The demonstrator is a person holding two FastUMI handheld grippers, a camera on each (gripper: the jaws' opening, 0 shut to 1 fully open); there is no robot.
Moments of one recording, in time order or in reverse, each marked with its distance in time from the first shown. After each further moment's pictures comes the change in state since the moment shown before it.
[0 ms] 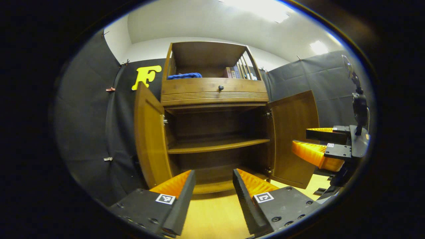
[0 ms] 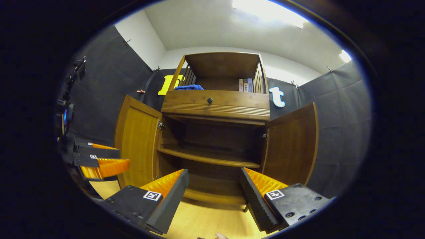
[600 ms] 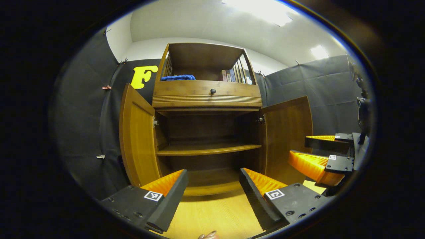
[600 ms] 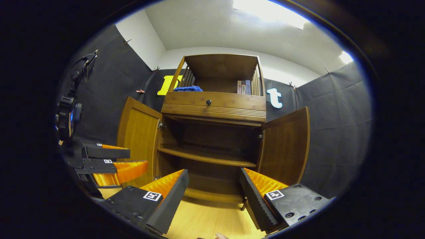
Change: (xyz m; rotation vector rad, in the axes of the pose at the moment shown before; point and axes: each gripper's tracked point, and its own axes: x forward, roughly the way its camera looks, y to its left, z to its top) left arm 0.005 -0.019 0.020 -0.046 -0.047 -0.008; right arm -0.018 -0.008 -0.011 0.012 0.042 -0.016
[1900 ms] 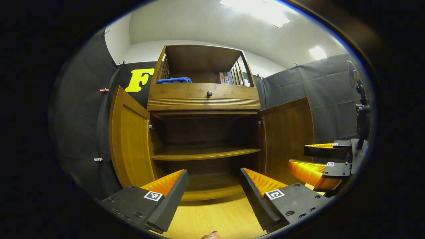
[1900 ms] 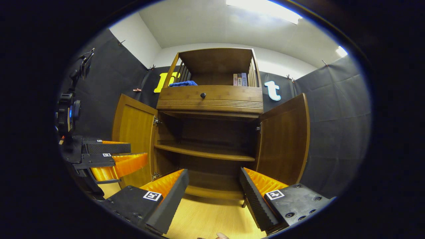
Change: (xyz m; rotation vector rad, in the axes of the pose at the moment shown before) left arm 0.017 -0.014 0.002 0.012 -0.020 -0.025; right arm 0.012 -0.017 -0.015 0.032 0.027 -0.003
